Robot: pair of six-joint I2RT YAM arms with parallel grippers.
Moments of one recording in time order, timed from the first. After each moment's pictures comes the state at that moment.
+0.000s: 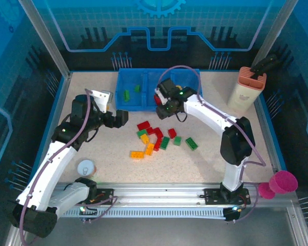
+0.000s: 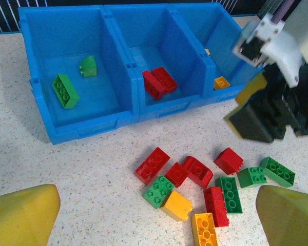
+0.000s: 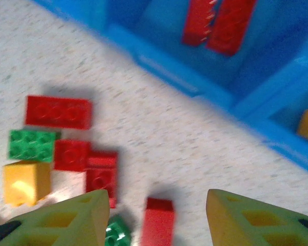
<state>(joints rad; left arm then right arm) -0.24 0.97 1.03 -0.62 0.22 -0.14 0.65 1.87 1.64 -0.89 0.07 0.12</state>
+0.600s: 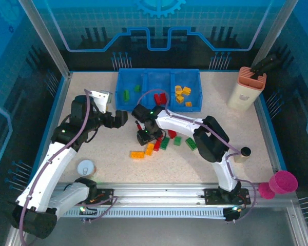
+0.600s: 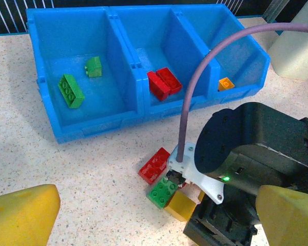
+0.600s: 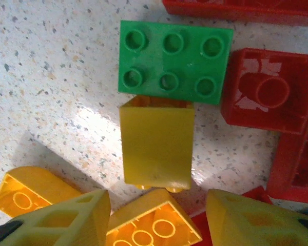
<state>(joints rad) -0.24 0.96 1.02 -0.62 0.20 -0.14 0.88 2.11 1.68 -0.94 -0.08 0.36</state>
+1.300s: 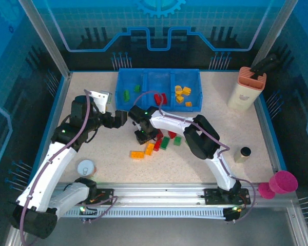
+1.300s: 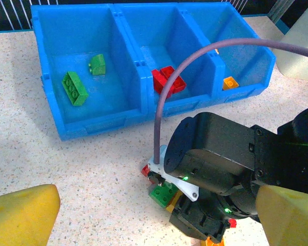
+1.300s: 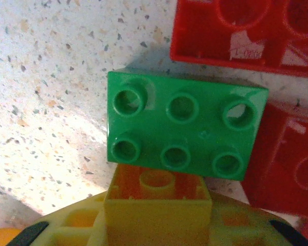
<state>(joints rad) -0.24 0.96 1.02 -0.62 0.19 -0.14 0.88 2.24 1.78 -0.94 -0.06 0.33</state>
